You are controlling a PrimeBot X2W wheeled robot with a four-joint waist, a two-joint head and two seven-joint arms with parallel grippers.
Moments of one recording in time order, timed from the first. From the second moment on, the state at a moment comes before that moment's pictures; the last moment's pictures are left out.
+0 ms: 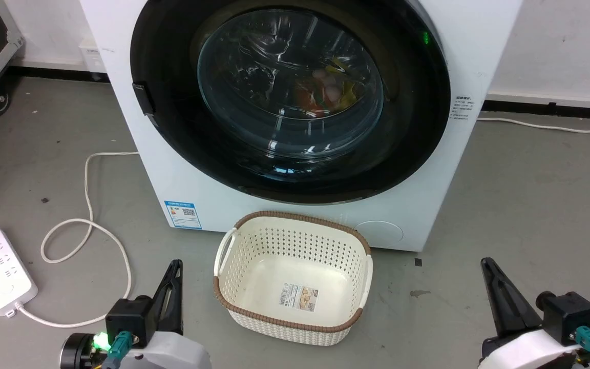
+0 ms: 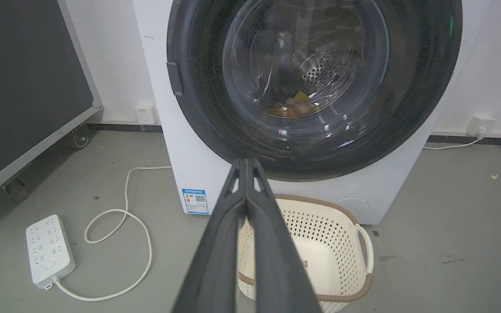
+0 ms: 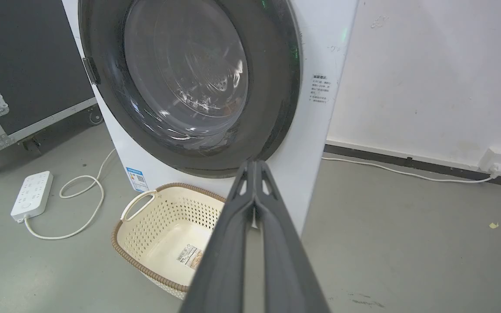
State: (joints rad) left arm 0.02 0.05 -0.04 0.03 -0.05 -0.02 -0.09; right arm 0.04 -0.06 -0.03 0.01 0.05 0.13 -0.09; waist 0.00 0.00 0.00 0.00
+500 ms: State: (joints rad) left arm 0.02 0.05 -0.02 0.02 -0.04 -0.01 -0.05; right arm 0.03 -0.06 -0.02 0.01 0.03 0.13 -0.05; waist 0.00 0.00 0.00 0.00
